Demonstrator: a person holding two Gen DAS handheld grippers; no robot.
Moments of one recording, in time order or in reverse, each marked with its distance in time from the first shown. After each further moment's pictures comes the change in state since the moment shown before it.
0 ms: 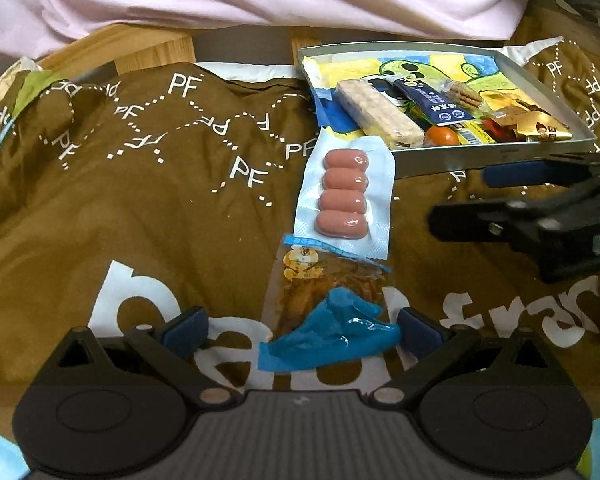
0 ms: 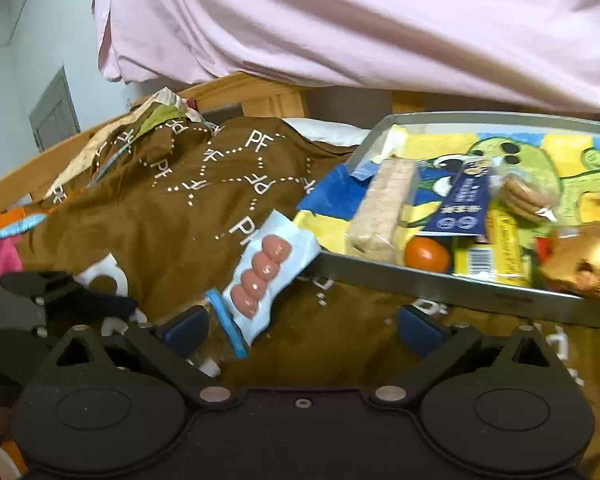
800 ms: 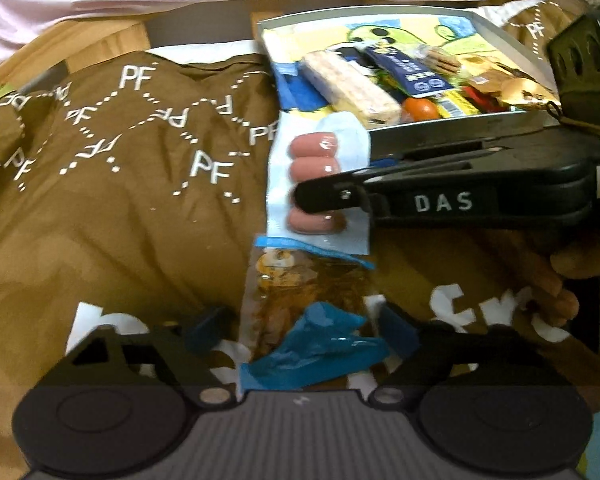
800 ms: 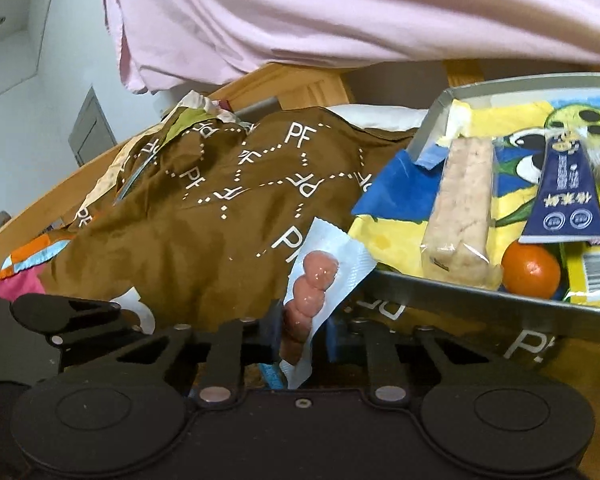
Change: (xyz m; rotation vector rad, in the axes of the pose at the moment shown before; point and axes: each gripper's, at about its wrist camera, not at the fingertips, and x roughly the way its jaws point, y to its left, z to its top) left arm 0.015 -0.009 0.019 0.099 0.118 -0.064; right arm 0.054 0.002 0.010 0.063 0.009 0.178
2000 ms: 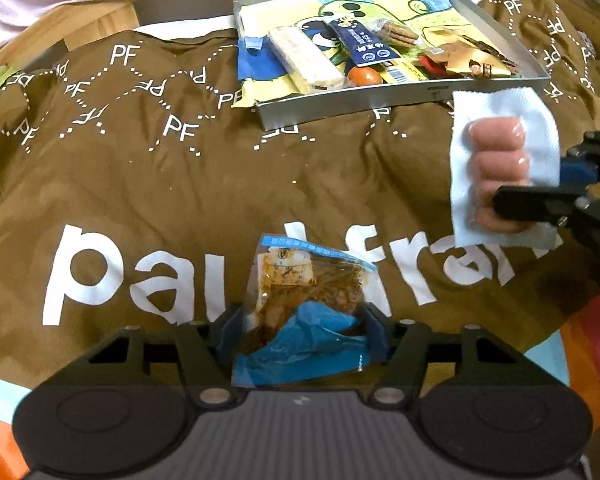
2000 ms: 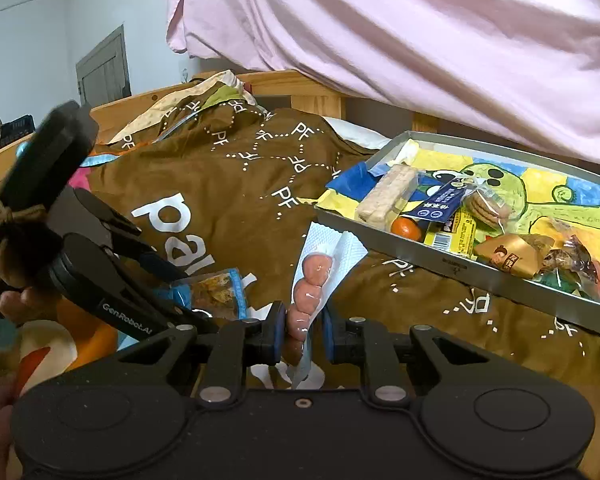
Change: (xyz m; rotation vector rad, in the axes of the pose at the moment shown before) left arm -0.039 -0.042 -0.012 -0.040 0.117 0.007; right arm -0.162 0.039 -0.044 -0.256 0.044 -0.163
